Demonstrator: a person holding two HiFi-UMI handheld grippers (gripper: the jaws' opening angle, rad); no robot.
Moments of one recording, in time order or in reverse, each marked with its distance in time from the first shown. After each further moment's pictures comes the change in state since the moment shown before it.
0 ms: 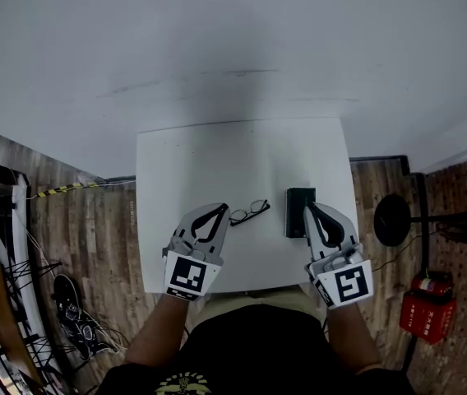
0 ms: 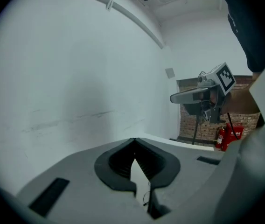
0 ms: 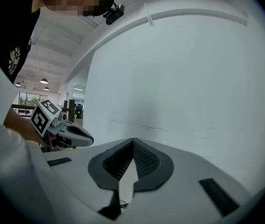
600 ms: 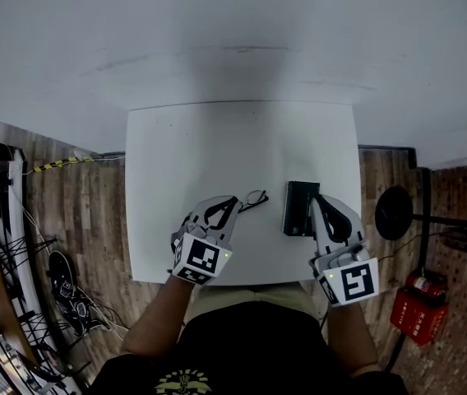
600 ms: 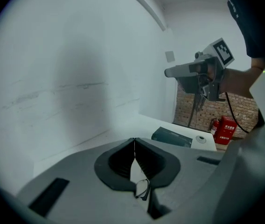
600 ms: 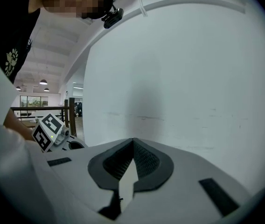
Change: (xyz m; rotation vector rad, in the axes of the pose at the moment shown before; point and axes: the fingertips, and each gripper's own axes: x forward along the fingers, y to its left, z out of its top) left arm 0.073 -0.033 -0.089 -0.057 0.189 -0.083; right arm 0.024 -0.036 -0.043 0.033 0.059 0.032
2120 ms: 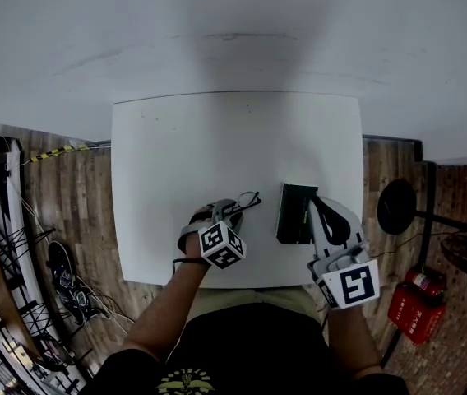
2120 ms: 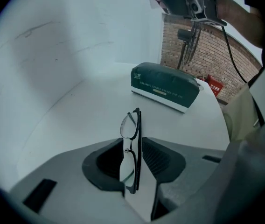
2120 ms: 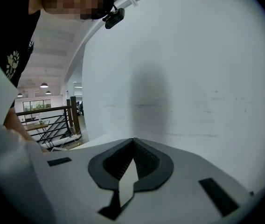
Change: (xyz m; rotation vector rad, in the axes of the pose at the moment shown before) left arm 0.098 -0.047 -0.151 0.206 0.567 -0.174; right arm 0.026 -0.033 -0.048 0.067 0.078 0.055
